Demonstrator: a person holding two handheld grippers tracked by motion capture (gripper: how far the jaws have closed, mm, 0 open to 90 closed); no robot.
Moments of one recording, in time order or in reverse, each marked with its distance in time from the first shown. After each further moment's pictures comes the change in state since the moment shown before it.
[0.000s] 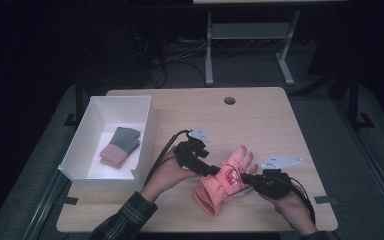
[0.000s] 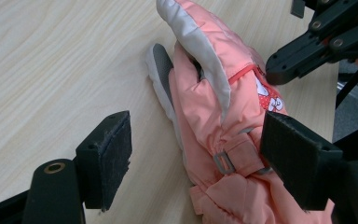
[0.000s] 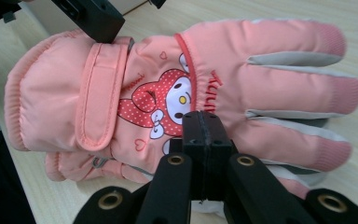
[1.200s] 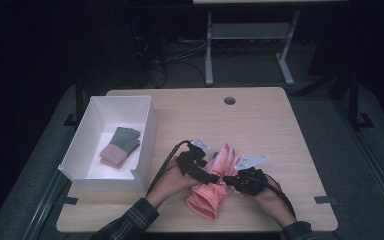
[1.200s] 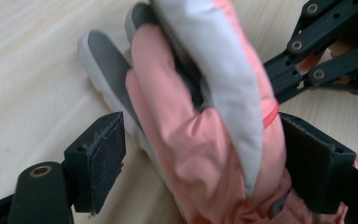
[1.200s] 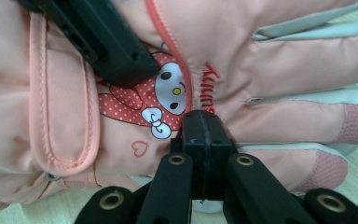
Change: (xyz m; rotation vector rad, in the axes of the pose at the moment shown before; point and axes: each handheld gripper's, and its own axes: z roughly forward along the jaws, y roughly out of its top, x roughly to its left) left arm 0.010 -0.032 0.036 0.047 -0.026 -0.114; right arm 0.010 0.007 0.061 0.134 0.026 -0.137
